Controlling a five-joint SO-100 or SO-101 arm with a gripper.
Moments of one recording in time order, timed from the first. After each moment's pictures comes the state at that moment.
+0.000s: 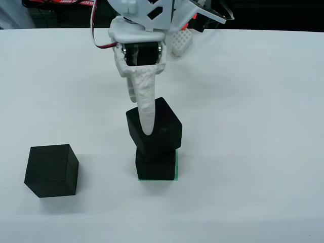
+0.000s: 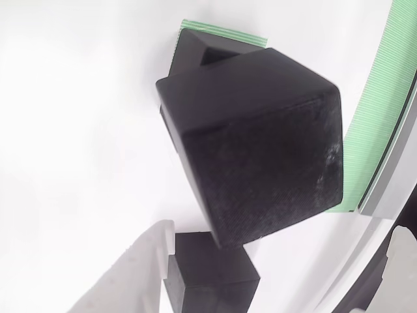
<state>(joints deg) 5.4 101.3 90.3 88.4 -24.6</state>
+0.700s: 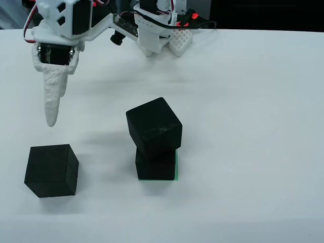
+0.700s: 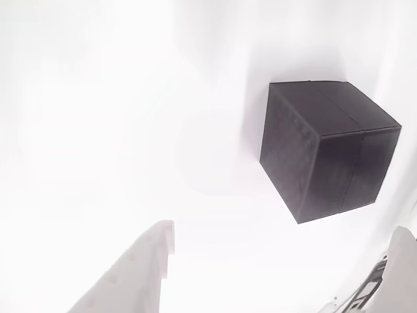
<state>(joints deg) 31.6 96.0 98.5 71.5 -42.3</state>
